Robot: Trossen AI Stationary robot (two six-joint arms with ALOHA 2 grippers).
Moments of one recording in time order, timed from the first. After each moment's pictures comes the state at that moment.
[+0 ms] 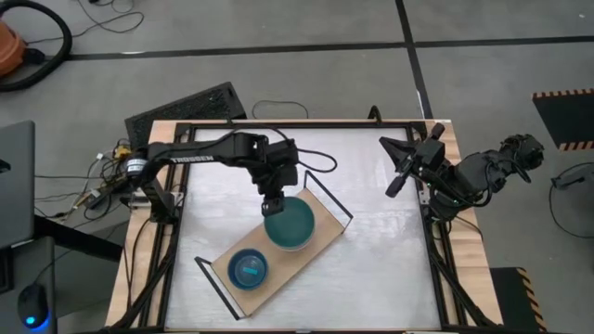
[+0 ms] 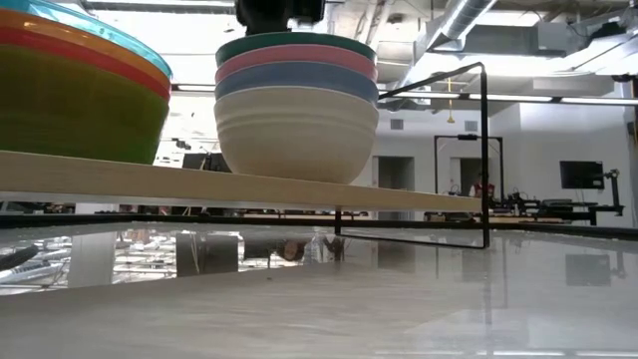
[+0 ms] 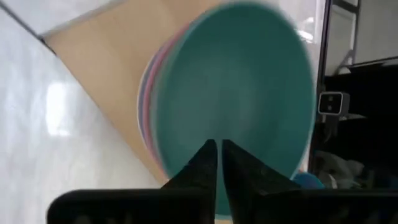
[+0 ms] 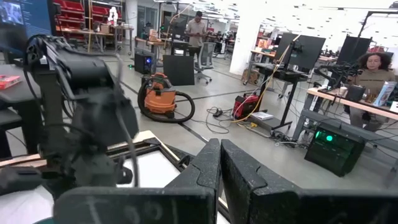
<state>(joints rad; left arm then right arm) 0.14 1.74 1.68 -1.10 0.41 -0.14 0.52 1.02 1.33 -0.36 1.23 -0.05</state>
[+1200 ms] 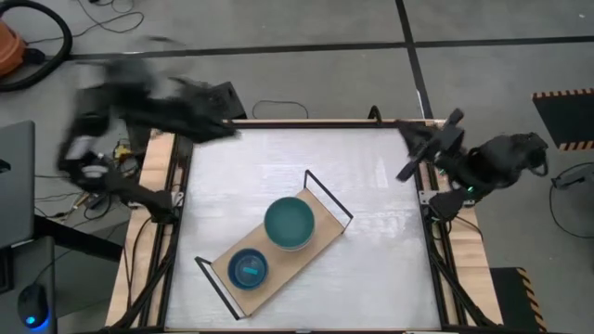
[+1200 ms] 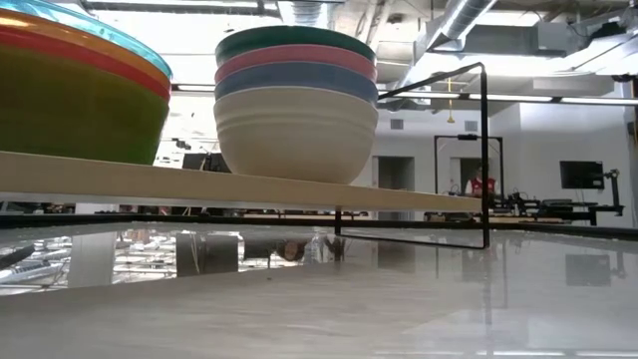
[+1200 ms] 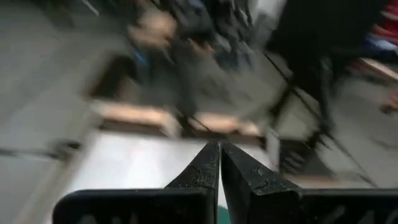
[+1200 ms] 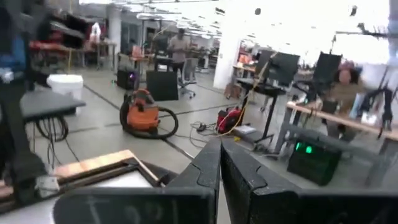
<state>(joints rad) 0.24 1.33 2.16 -1.05 0.32 -0.11 0.51 0.95 1.34 -0.16 1.28 -0.31</state>
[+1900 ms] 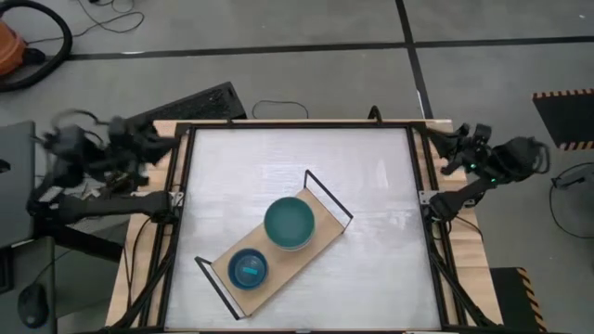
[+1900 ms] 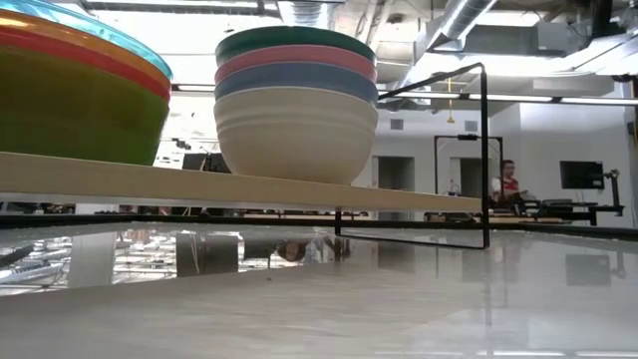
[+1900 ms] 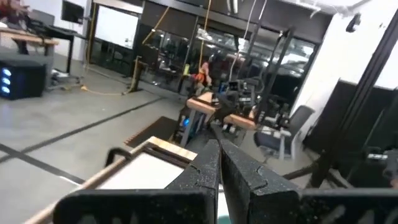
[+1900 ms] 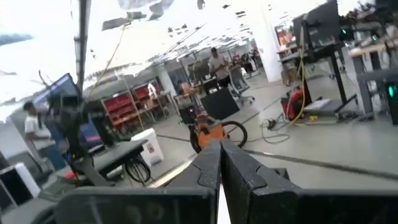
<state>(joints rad) 0.24 0.44 1.08 -0.51 -0.03 -0.30 0.45 0.12 0.71 -0.24 1.05 0.11</state>
